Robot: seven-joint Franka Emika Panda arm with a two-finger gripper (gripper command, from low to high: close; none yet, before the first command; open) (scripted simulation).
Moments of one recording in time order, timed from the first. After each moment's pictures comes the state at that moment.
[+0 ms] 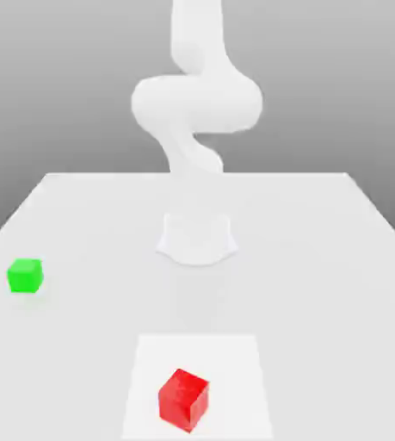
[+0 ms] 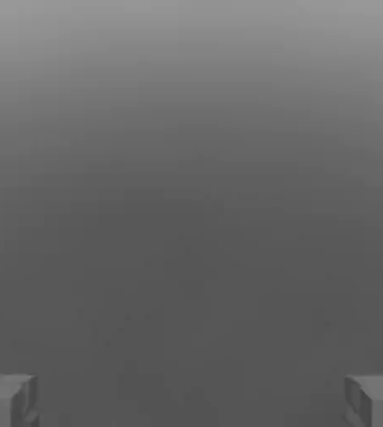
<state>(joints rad) -0.02 -0.71 0.01 -2.32 0.00 2.34 0.84</state>
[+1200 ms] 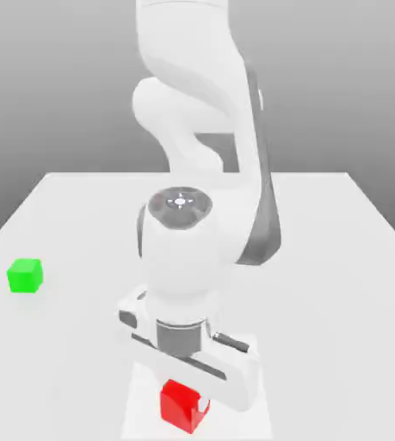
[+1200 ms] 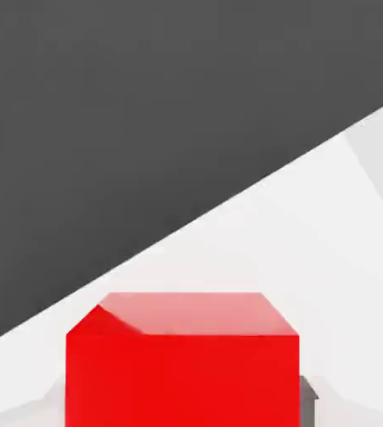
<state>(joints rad) -0.09 0.35 0.04 -2.51 -0.05 2.86 1.33</state>
